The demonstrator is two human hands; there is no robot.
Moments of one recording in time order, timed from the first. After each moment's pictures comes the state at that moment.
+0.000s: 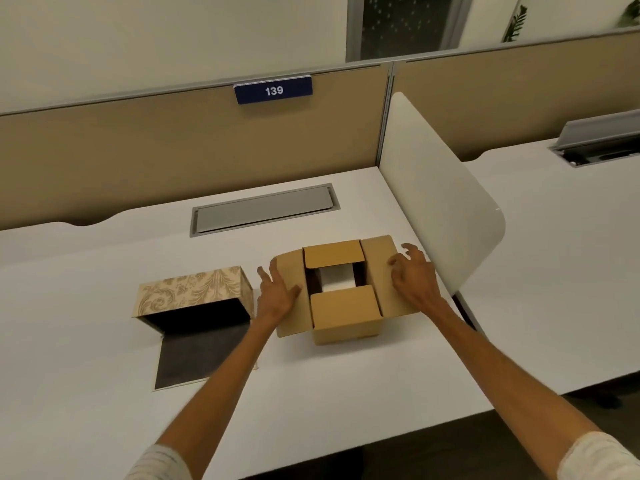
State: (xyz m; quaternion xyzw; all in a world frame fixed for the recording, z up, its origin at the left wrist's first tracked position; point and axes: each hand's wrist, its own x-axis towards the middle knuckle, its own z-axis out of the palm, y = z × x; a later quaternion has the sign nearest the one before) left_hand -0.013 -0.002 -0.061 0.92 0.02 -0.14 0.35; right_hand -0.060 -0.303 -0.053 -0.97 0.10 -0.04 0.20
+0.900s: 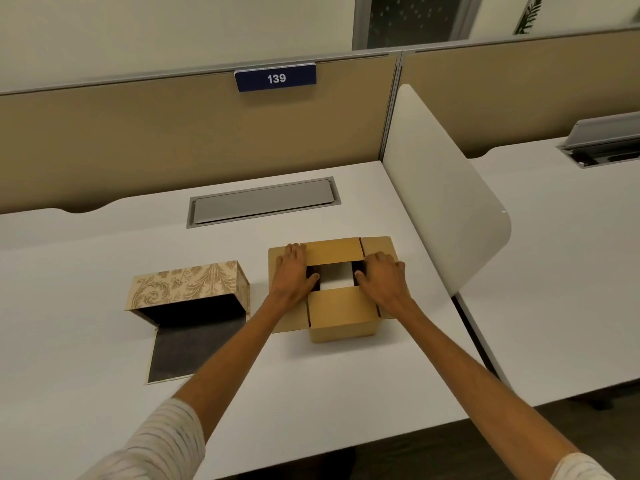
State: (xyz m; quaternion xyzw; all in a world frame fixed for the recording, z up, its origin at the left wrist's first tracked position) left_hand 0.011 -0.038 -0.051 0.96 -0.16 -0.08 0.21; right_hand -0.041 -0.243 -0.050 -0.98 0.09 0.00 0.16
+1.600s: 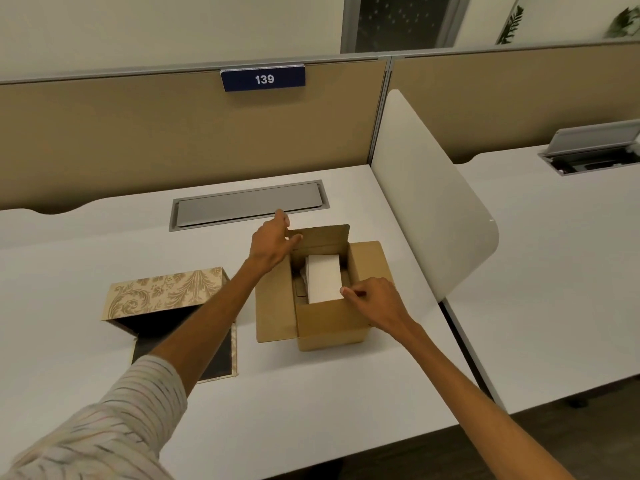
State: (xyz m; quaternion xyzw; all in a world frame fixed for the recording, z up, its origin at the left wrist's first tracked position) left_hand 0.086 -0.039 -0.016 0.95 -0.13 0.01 0.29; right_hand -0.076 -0.243 -0.023 -0.94 0.05 0.03 0.33
